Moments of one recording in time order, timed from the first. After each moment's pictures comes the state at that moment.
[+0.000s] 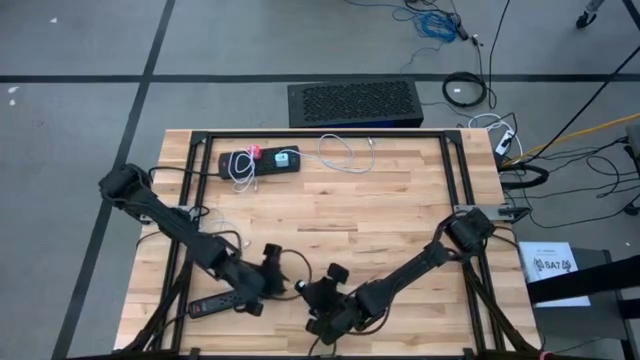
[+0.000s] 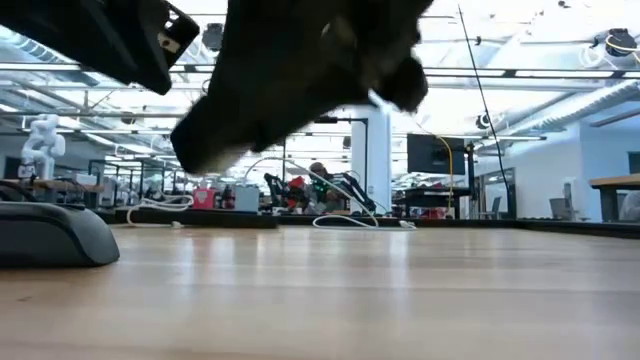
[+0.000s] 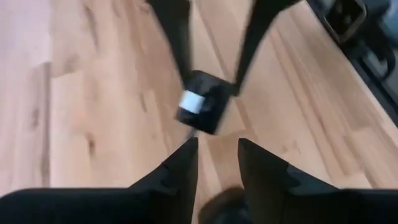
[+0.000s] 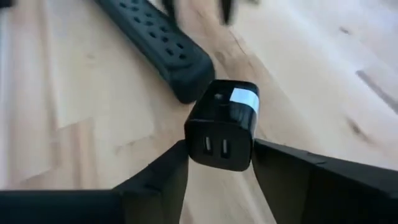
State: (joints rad) left arm -0.60 1.46 0.89 -0.27 -0.25 -0.15; right arm 0.57 2.25 1.72 -0.46 0.69 0.82
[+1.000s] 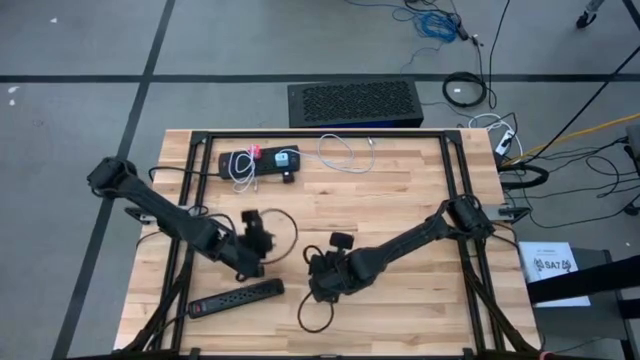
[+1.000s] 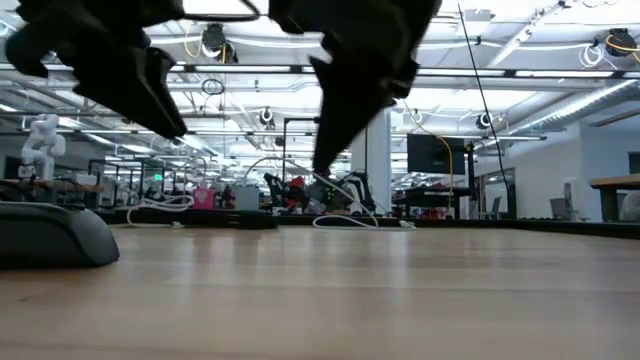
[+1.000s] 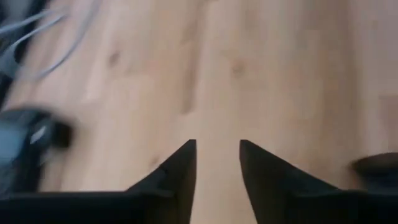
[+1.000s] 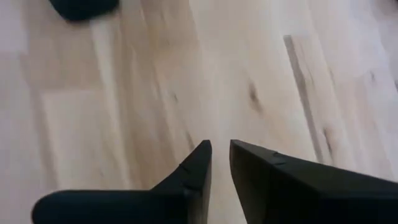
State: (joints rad) left arm -0.50 1.30 0.77 -0.47 -0.54 -0.32; right arm 0.41 2.13 1.72 -0.82 0.44 0.56
